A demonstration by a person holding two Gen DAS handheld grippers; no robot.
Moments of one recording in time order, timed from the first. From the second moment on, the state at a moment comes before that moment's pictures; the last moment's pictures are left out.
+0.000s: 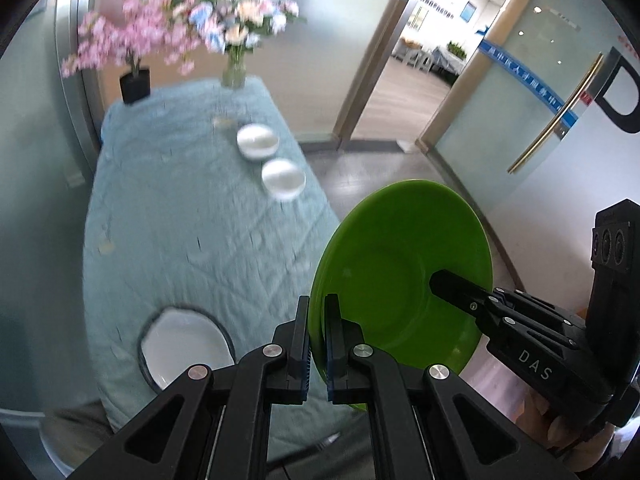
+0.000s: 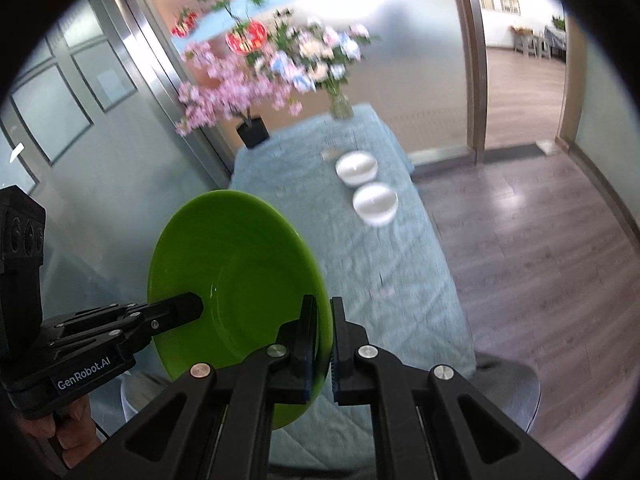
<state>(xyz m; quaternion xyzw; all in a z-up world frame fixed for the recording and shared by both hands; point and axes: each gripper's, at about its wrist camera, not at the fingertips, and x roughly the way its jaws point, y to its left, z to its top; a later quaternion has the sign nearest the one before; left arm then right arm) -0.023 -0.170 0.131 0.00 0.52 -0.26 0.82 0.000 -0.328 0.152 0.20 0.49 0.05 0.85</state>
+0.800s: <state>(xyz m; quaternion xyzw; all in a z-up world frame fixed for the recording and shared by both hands) 0.071 -0.196 -0.101 -0.01 0.69 -0.20 0.70 0.034 -0.330 -0.055 0.27 0.65 0.01 0.72</state>
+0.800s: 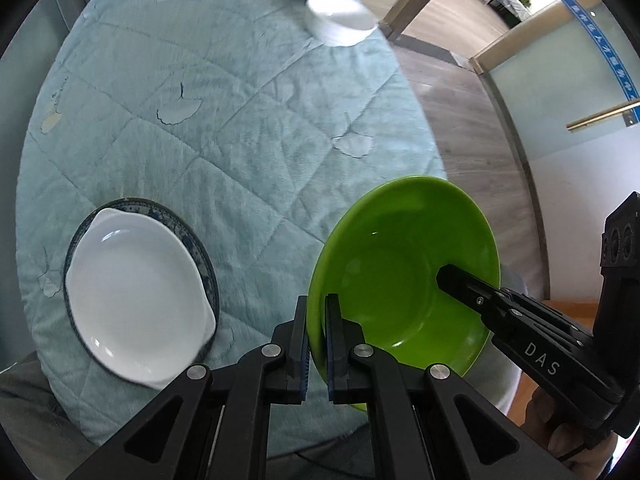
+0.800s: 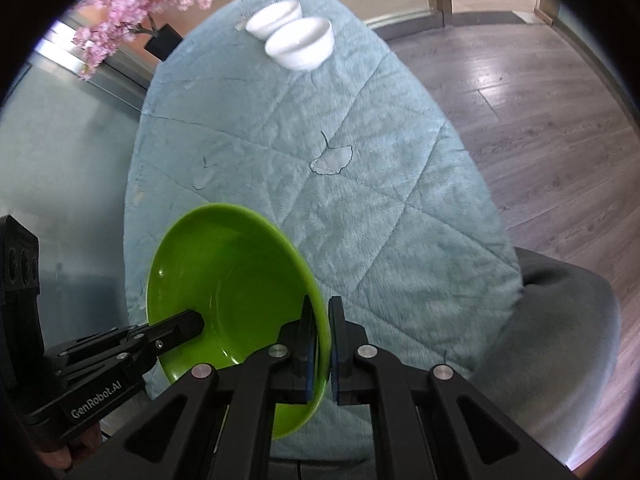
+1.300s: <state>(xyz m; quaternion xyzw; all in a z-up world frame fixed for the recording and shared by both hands) 0.107 -0.203 -0.166 0.00 0.73 -0.17 0.66 0.060 -0.325 -0.125 0.28 0.70 0.00 0.66</state>
